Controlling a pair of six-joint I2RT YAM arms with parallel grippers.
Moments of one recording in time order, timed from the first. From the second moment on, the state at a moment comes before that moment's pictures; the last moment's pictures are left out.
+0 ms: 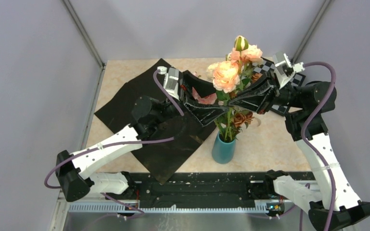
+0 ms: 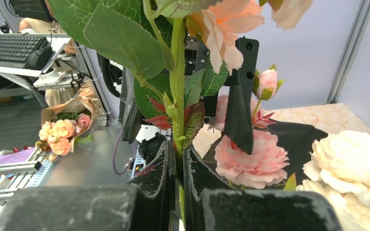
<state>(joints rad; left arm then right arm) -0.94 1.24 1.11 0.76 0.43 -0.56 0.29 0.95 1.20 0.33 -1.21 0.65</state>
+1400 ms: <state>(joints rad) -0.71 1.15 1.56 -0.16 0.55 -0.31 0.29 0.88 1.10 0.03 -1.19 0.39</state>
